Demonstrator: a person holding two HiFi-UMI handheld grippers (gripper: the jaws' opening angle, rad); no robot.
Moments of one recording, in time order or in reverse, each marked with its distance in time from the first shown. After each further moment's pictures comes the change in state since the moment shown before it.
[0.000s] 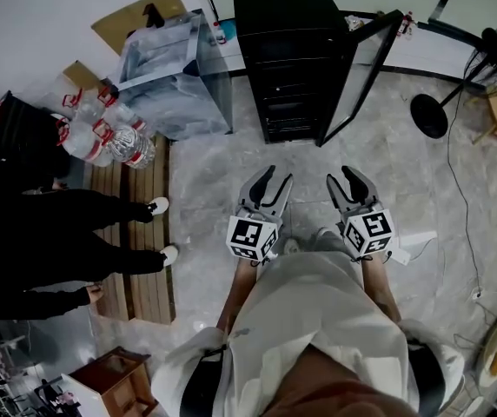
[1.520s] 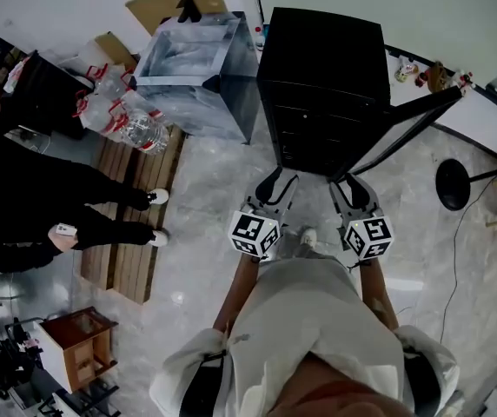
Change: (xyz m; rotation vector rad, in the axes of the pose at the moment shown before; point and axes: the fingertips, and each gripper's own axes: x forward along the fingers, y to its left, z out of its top) left arm 0.208 0.097 0.010 -0.119 -0.005 0.229; right arm 0.192 -0.159 0.048 0.025 0.087 0.249
